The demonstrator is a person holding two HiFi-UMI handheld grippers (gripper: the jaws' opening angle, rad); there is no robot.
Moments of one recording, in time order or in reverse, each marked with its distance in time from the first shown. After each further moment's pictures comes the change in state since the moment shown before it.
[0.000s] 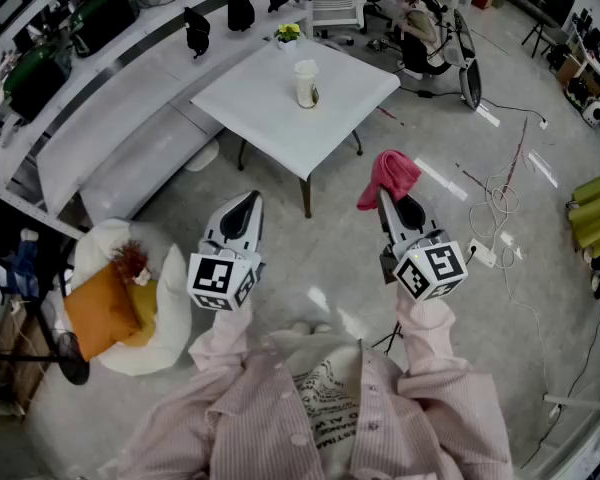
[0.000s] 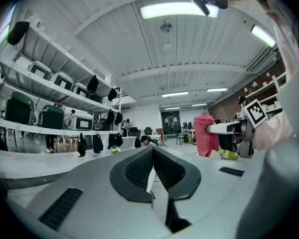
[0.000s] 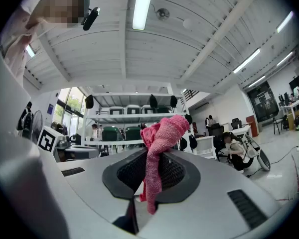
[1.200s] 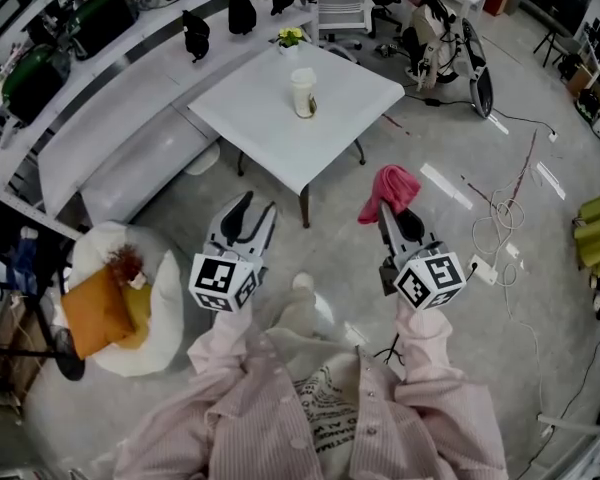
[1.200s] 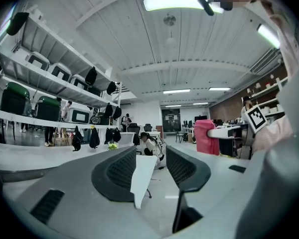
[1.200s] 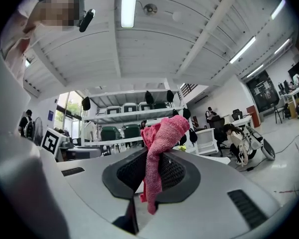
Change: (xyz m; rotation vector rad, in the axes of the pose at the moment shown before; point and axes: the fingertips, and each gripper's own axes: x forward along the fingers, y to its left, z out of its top) left arm 0.067 -0.010 -0.021 -0.041 0.042 -0.002; right arm 0.022 -0.065 -0.028 0.071 0.045 0.023
